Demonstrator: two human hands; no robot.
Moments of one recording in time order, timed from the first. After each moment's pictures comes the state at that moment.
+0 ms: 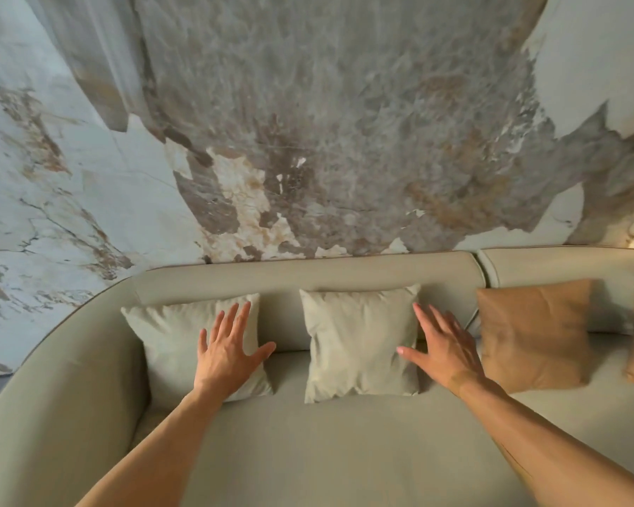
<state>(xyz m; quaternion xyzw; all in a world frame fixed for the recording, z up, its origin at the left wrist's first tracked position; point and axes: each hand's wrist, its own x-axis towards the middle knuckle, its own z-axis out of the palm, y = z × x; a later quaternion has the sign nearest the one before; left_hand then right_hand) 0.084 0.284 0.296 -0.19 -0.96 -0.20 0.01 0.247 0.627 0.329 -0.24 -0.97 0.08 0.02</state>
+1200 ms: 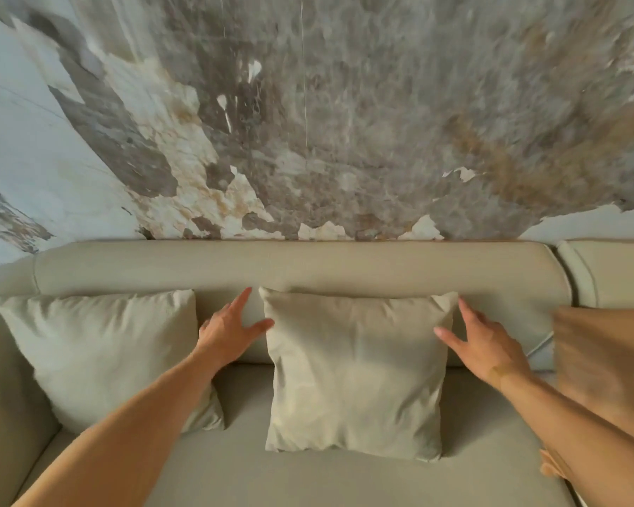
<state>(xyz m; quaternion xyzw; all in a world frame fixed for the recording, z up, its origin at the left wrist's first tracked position) -0.088 0.475 0.124 -0.07 -0.96 -0.22 -0.14 0.076 0.852 0.138 -0.29 -0.94 0.16 -0.06</state>
